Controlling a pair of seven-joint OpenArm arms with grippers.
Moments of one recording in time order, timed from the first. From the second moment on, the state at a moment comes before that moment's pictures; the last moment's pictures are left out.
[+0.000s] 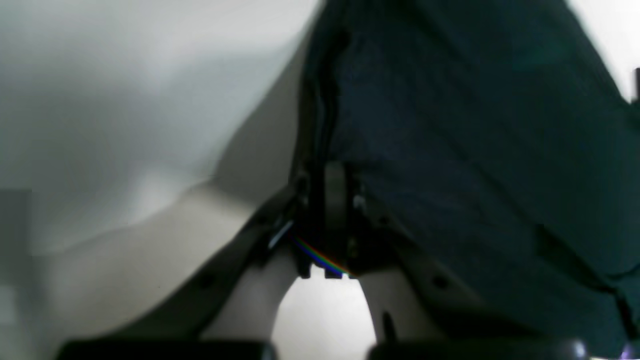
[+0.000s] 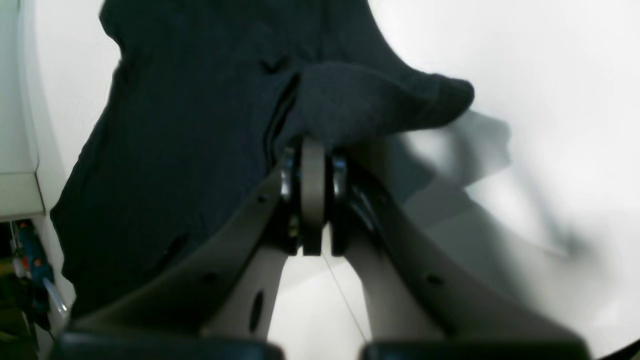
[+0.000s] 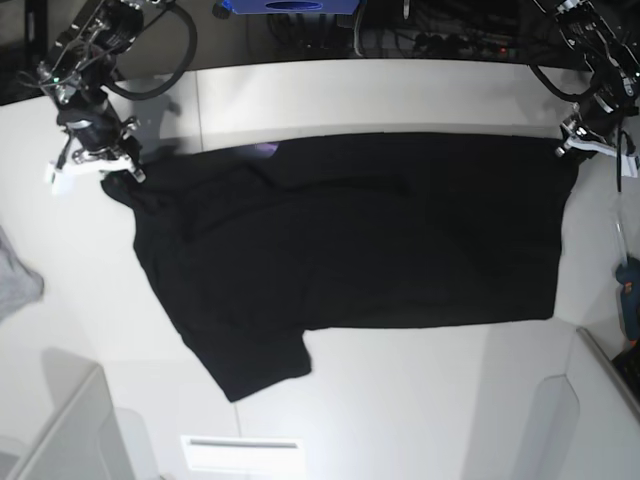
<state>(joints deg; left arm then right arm) 17.5 -13.2 -51.9 92.0 -46.7 -16.9 62.0 -16.0 -4.9 37.4 108.4 38.8 3.9 -59.1</state>
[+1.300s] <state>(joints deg) 29.0 -14.5 -52.2 92.0 -47.0 -17.6 63.2 -28.6 -5.1 42.2 107.1 40.5 7.2 -59.3</state>
